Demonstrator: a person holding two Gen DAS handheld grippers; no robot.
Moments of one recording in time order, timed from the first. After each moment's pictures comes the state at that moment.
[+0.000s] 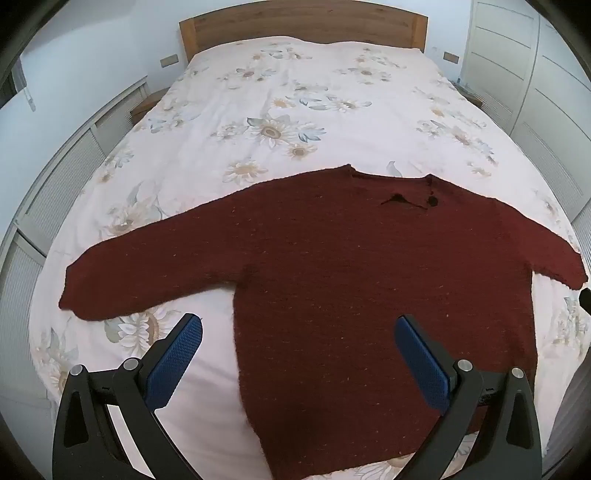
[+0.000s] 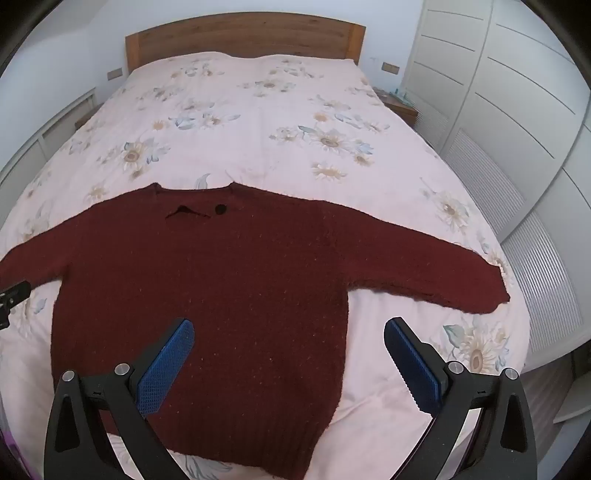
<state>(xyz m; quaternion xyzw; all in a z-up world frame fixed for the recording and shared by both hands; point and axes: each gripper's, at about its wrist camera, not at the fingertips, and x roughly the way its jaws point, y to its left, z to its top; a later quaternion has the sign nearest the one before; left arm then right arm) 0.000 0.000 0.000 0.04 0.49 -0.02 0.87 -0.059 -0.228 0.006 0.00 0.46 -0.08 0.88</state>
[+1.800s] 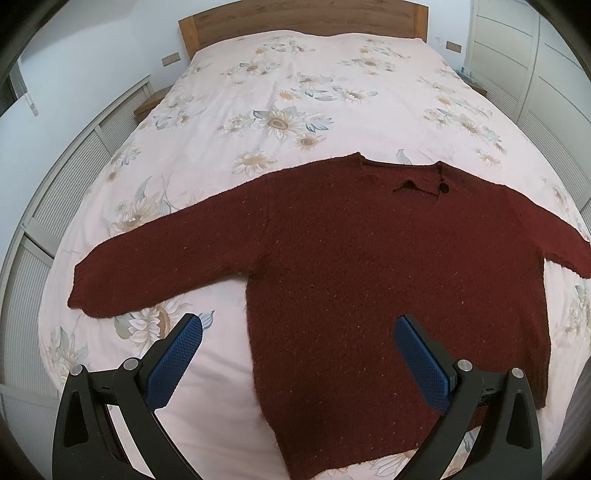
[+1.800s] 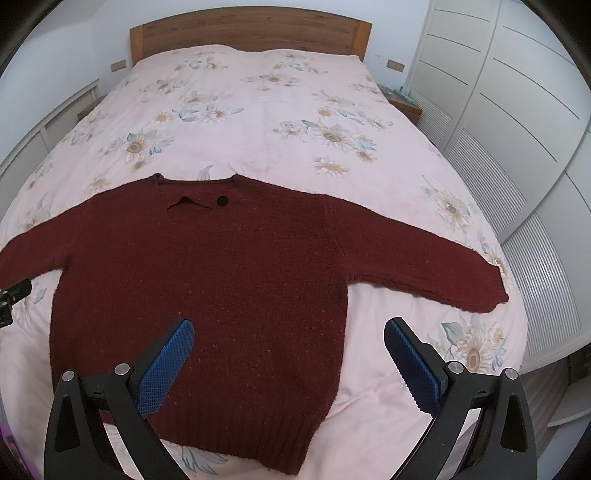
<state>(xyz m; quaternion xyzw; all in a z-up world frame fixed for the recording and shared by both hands) -0.006 0.006 -0.009 0.06 0.50 -0.01 0.86 -0.061 -0.227 0.004 -0.01 0.48 -0.07 0.88</state>
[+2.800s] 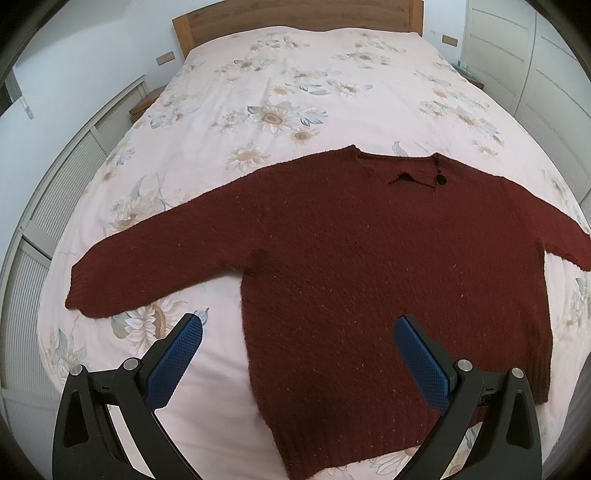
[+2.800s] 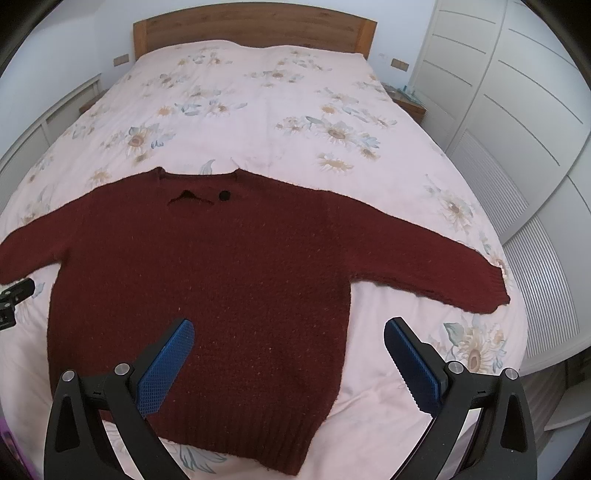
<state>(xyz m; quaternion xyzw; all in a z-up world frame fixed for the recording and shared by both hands) -0.004 0.003 -0.017 0.07 0.51 -0.01 0.86 -0.058 -0.222 -0.001 -0.02 0.48 -0.07 0.87</state>
